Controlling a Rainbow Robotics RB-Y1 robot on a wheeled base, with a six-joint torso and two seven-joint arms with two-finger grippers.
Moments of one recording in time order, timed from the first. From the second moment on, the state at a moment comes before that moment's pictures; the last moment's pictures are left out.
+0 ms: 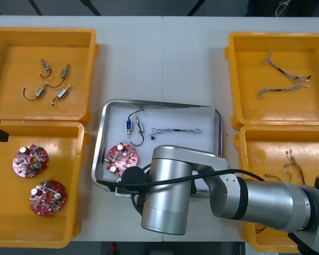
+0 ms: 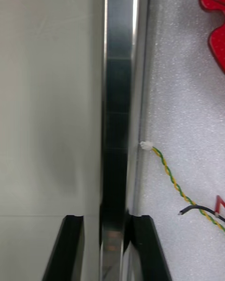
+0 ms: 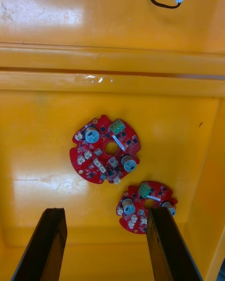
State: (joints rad) right arm -0.71 -0.34 1.13 -1.91 -0.41 1.66 1.65; left arm -0.04 1.41 0.06 -2.09 1.28 1.33 -1.00
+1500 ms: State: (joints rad) right arm -1.04 -0.47 1.13 -1.80 -0.45 1.54 1.65; left arm -0.04 1.41 0.06 -2.09 1.28 1.33 -1.00
